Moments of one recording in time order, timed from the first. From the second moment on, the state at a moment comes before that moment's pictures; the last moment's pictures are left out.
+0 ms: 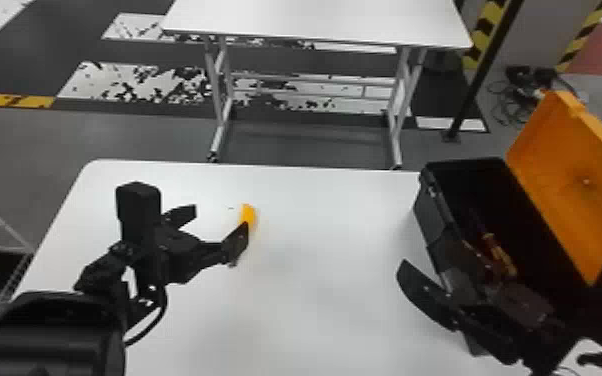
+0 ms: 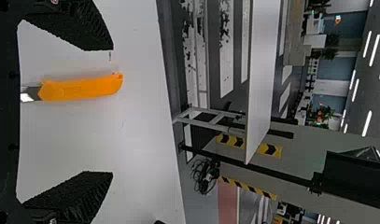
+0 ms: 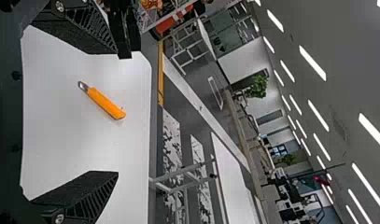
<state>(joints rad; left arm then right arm) 0.27 0.08 0.01 -1.92 0.00 0.53 -0.44 0.67 -0.16 -0.19 -2.27 -0.46 0.47 0.64</state>
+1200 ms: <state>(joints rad) 0.07 0.05 -0.06 -1.36 0.04 0.19 -0.30 0.72 -0.10 -0.16 -2.35 -0.44 0.59 0.69</state>
